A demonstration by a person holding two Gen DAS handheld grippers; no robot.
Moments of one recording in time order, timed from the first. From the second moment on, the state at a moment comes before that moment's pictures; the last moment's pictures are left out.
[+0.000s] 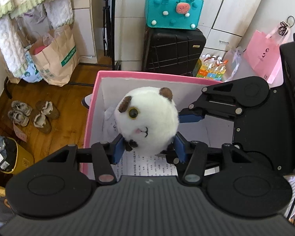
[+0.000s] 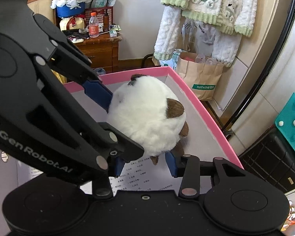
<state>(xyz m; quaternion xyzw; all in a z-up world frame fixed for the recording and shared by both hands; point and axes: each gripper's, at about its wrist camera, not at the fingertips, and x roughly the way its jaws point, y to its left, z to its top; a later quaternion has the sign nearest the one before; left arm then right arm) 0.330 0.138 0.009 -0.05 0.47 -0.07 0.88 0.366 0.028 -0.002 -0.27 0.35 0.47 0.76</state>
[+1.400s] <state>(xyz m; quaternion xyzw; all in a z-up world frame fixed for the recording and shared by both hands) 0.208 0.133 0.070 0.04 0.47 -0.07 0.88 0.246 -0.039 0.069 -0.19 0.38 0.39 0.82</state>
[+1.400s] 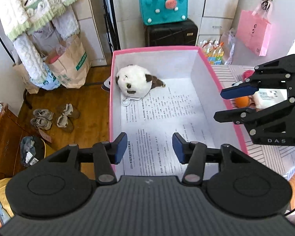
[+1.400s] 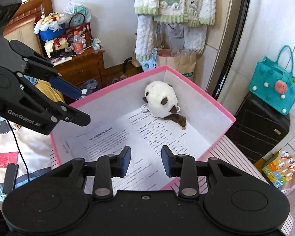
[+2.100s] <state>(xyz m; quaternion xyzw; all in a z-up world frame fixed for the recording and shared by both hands) 0.110 0.102 0.101 0.07 0.43 -0.11 0.89 0.131 -0.103 0.115 -0.18 0.32 0.39 0.84</state>
